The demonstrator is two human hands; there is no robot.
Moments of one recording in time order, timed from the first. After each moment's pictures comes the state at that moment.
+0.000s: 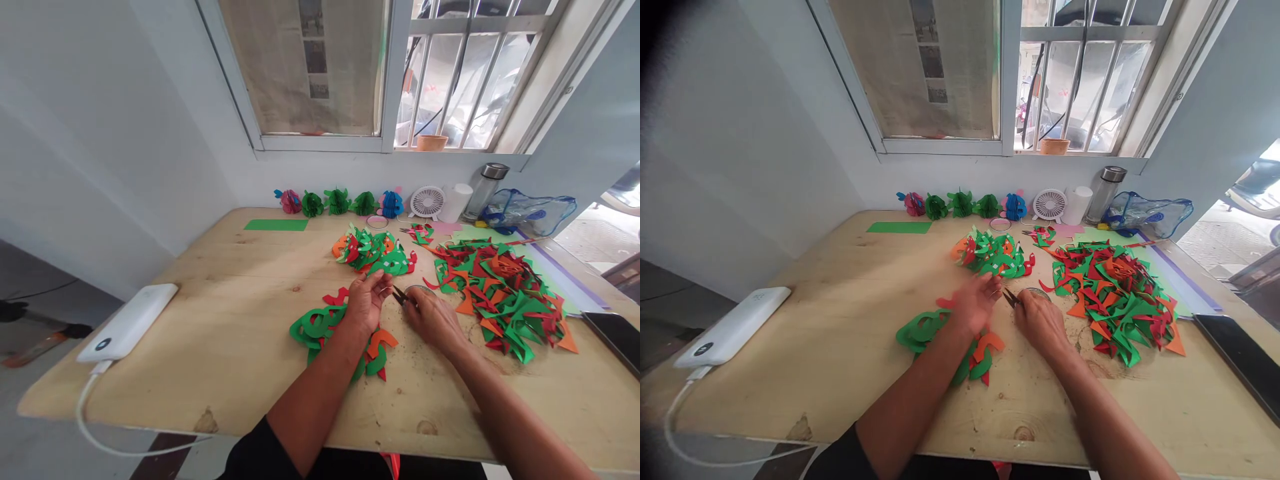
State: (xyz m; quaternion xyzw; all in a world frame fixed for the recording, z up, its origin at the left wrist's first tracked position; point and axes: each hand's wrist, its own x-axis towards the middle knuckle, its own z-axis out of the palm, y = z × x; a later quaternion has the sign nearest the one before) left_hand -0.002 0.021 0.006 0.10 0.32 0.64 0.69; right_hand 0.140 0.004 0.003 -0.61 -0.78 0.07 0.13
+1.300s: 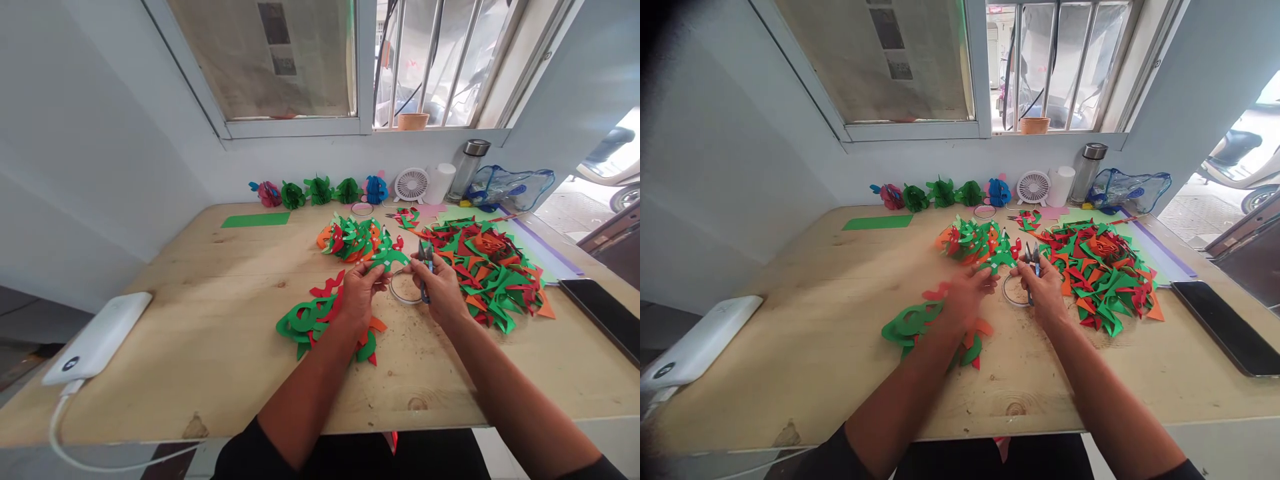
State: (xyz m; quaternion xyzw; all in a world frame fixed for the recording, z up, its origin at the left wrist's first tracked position) left_hand 0.011 0.016 -0.003 0.27 0.38 0.60 0.65; right_hand 0.146 0.013 0.015 -0.49 -0.42 0.49 0.59
